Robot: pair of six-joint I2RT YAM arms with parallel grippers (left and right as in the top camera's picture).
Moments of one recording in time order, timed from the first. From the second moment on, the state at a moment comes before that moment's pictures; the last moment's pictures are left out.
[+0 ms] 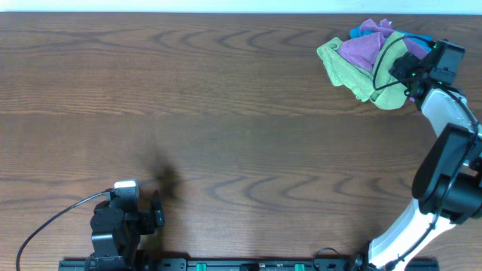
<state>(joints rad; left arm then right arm) 0.05 0.01 0.24 -0.91 -0.01 -0.01 -0.34 2.04 1.37 -0.09 -0.11 0.39</state>
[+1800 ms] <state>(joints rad) 0.05 0.01 0.24 -0.91 -0.01 -0.01 -0.34 1.71 1.38 -0.34 -0.26 0.28</state>
